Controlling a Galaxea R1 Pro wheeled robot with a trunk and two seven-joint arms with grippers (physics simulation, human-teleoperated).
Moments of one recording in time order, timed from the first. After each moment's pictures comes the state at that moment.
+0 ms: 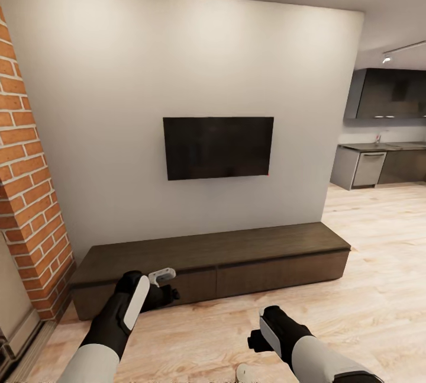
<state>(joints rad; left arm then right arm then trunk) -0.53 -0.12 0.08 -0.96 0.29 1.01 0.19 -0.68 0.14 0.06 -0.21 -0.01 0.61 -0.16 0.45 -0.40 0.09</state>
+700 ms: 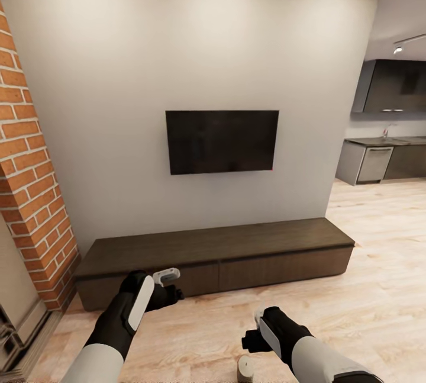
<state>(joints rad) -0.53 -0.14 0.06 -0.96 0.29 1.01 0.19 -0.68 0.14 0.06 -0.20 0.00 0.59 -0.04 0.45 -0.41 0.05</state>
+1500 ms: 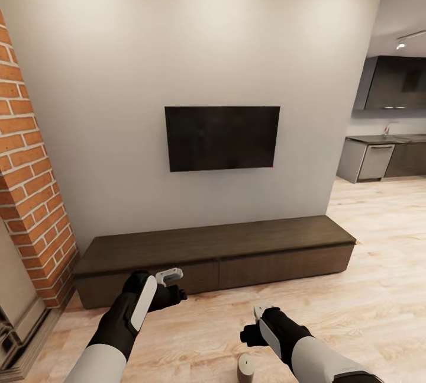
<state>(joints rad) -0.53 -0.15 0.06 -0.96 0.29 1.01 0.19 -0.68 0.14 0.06 -0.20 0.00 0.50 -0.03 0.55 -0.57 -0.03</state>
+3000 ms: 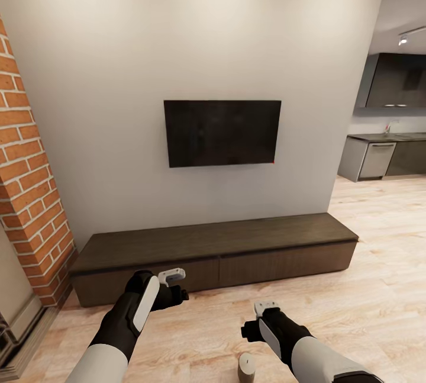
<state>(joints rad) -0.53 -0.15 0.02 -0.96 0.29 1.00 0.19 -0.68 0.14 0.06 -0.20 0.00 0.43 -0.06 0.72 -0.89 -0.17</state>
